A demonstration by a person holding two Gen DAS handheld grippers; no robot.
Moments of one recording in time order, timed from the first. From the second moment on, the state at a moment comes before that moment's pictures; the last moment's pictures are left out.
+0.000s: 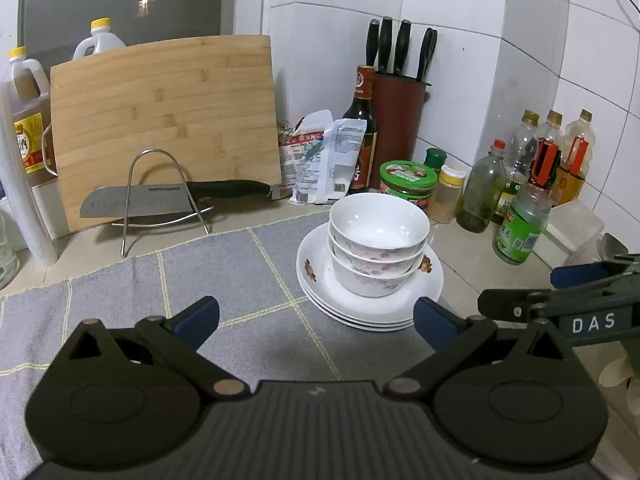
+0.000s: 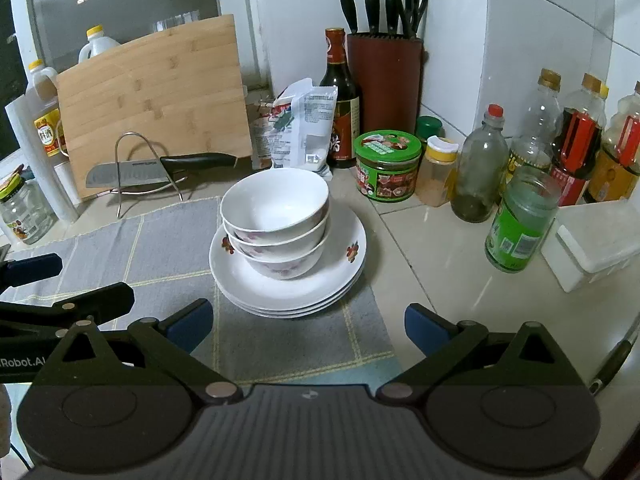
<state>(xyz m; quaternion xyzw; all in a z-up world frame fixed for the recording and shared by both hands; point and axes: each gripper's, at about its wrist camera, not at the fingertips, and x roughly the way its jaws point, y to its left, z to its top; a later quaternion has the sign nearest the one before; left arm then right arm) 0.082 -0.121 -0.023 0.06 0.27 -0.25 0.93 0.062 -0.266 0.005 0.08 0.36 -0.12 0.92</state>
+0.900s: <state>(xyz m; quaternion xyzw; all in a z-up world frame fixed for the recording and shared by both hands) 0.085 -0.127 -0.020 0.06 0.28 -0.25 0.93 0.062 -0.268 0.008 0.07 0.35 -0.13 0.92</state>
